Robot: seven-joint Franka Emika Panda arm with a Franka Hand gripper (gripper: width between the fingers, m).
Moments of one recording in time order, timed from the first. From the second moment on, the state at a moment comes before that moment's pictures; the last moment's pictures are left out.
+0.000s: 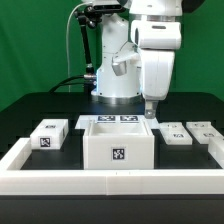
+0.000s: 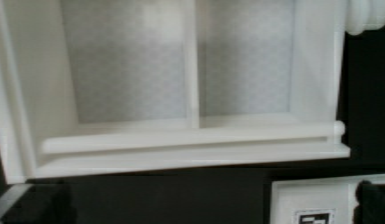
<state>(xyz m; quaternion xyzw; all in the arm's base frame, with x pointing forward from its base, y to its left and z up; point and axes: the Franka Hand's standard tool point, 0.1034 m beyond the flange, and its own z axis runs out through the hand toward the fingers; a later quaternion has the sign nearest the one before) 0.508 0.024 0.085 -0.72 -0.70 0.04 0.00</state>
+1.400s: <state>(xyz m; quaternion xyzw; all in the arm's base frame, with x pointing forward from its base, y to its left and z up) 0.454 -0.007 0.052 -0.70 -0.72 0.04 0.02</state>
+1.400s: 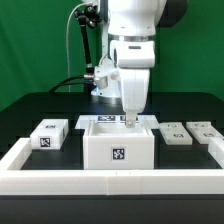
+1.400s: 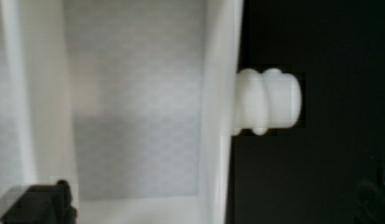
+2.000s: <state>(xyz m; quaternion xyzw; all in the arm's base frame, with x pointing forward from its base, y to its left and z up) 0.443 -0.004 0.031 -0.69 -0.72 0.05 0.04</state>
